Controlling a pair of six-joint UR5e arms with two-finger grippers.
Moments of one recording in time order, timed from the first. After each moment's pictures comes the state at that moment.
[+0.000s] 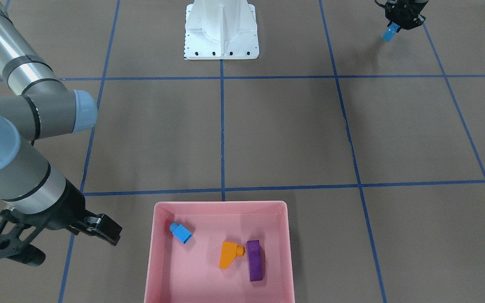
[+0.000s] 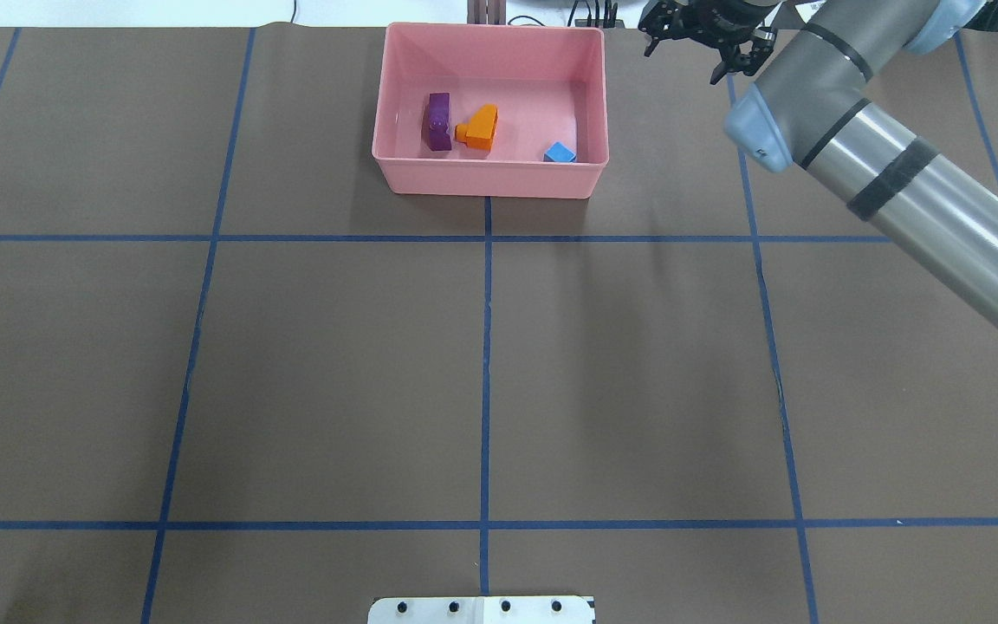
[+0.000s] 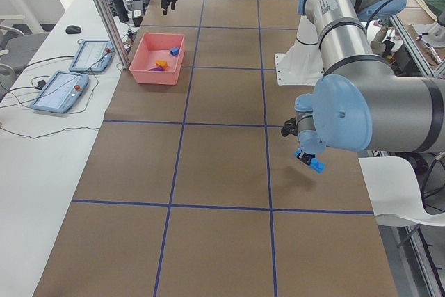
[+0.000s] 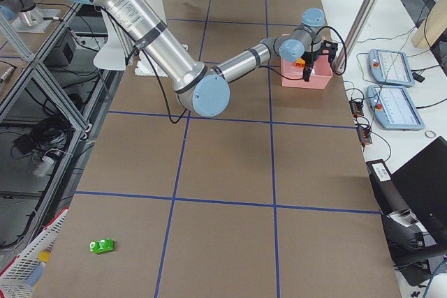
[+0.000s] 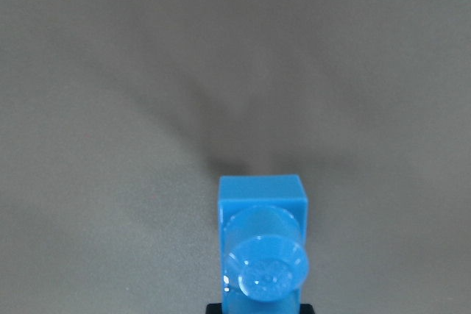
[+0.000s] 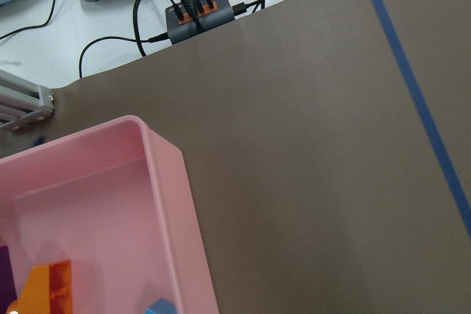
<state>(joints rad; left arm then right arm) 0.00 -0.78 -2.14 -2.49 -1.81 -0.90 1.05 -0.83 1.28 -1.25 2.15 1.18</state>
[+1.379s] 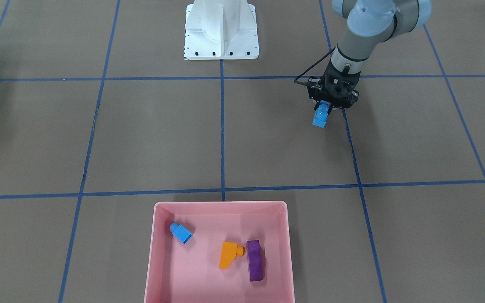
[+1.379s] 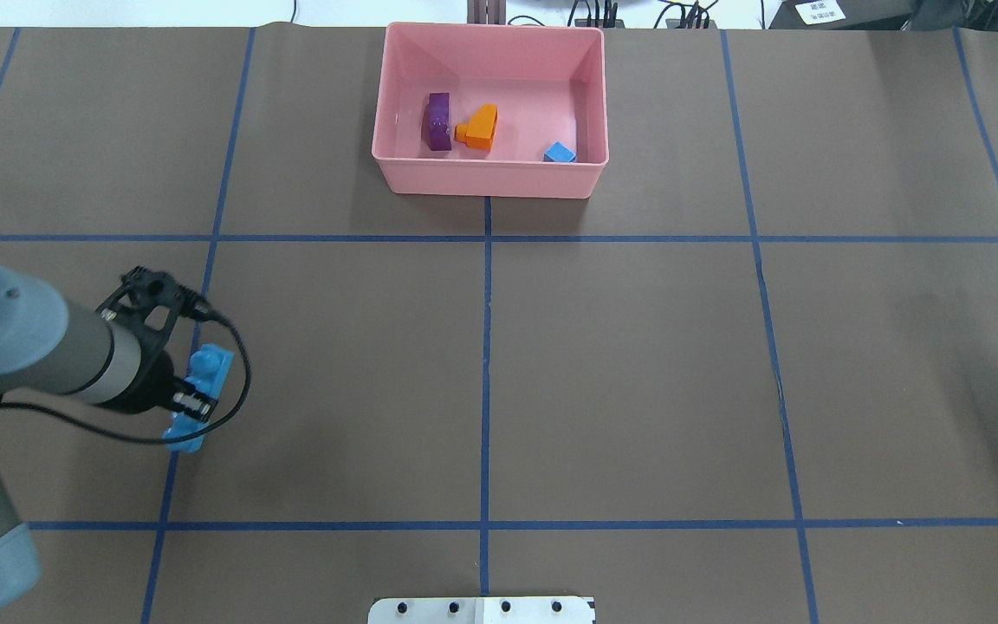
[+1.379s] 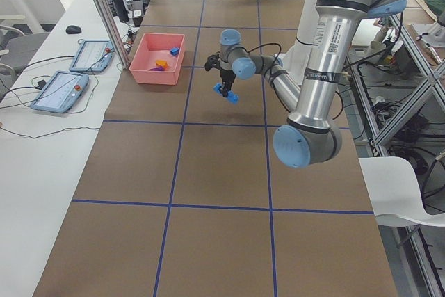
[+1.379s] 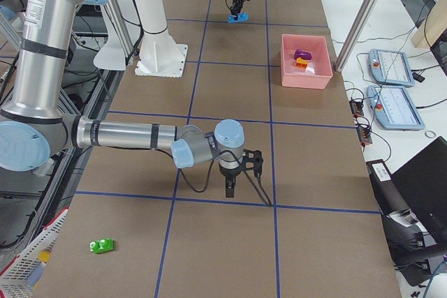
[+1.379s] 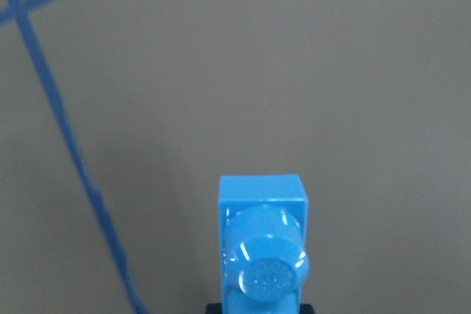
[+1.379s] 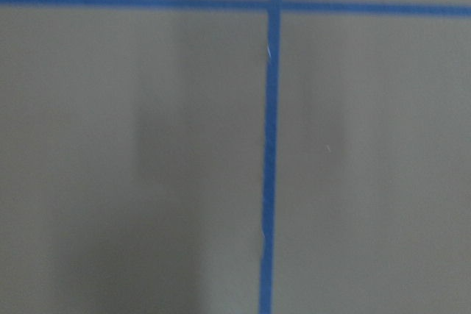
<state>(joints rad) -0.68 -1.95 -1.91 -1.62 -1.99 -0.70 1.35 -1.89 1.74 -1.23 2.27 0.28</state>
